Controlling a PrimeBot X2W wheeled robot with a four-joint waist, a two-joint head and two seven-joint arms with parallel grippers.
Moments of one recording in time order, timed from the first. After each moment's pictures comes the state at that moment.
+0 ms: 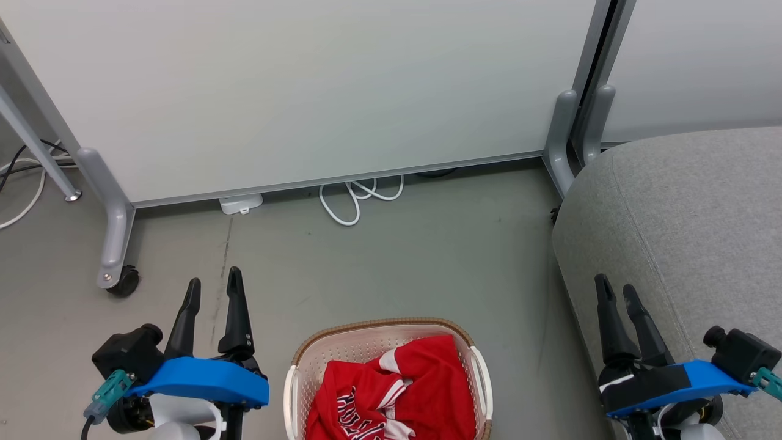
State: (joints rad) left arm -0.09 0.08 -0.11 0.20 -0.53 -0.02 -0.14; right arm -0.09 -0.04 0.01 0.22 0.69 0.13 -0.14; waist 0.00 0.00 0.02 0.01
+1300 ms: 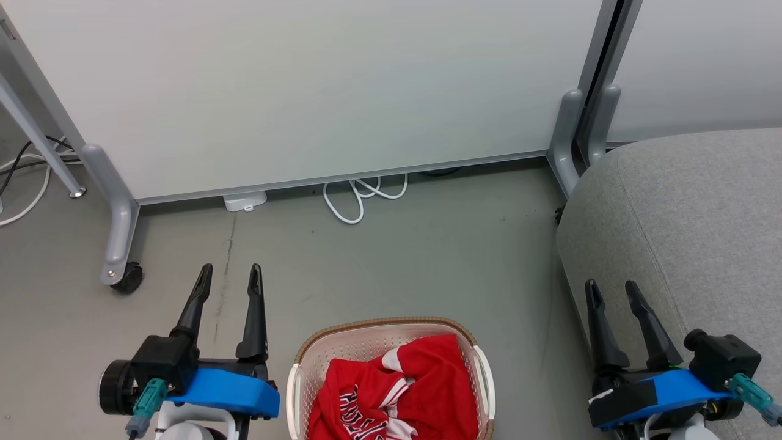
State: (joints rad) left arm -0.08 0.06 -0.10 0.20 -0.19 -0.09 -0.23; right arm -0.08 -0.05 0.02 0.23 0.35 0.13 -0.23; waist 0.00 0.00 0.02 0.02
